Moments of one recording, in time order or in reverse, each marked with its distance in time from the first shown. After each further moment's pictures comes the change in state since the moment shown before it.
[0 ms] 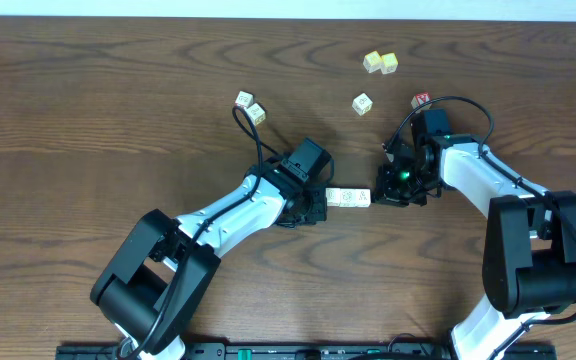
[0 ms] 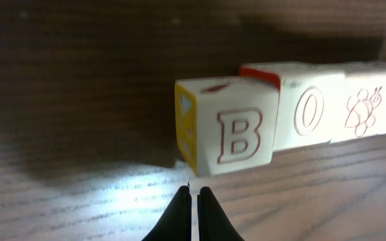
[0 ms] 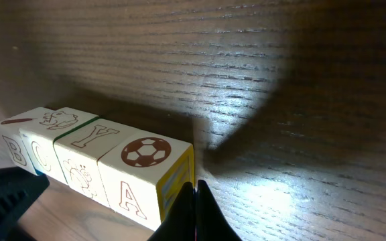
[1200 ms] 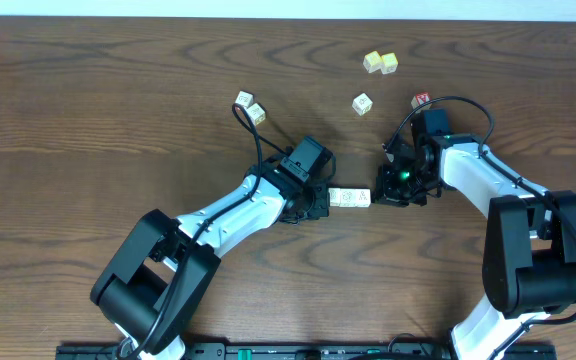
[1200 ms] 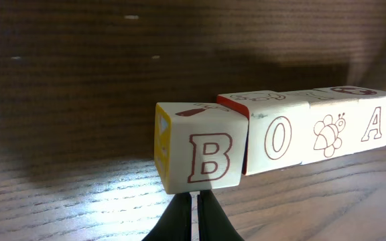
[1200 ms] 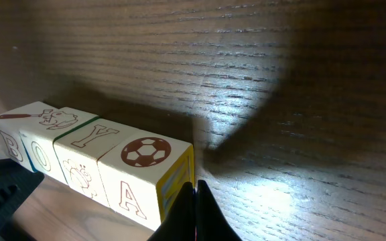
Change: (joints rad) left arm 0.000 0.000 0.000 0.060 -0.010 -0.003; right arm 0.000 0.000 0.000 0.000 0.000 0.000
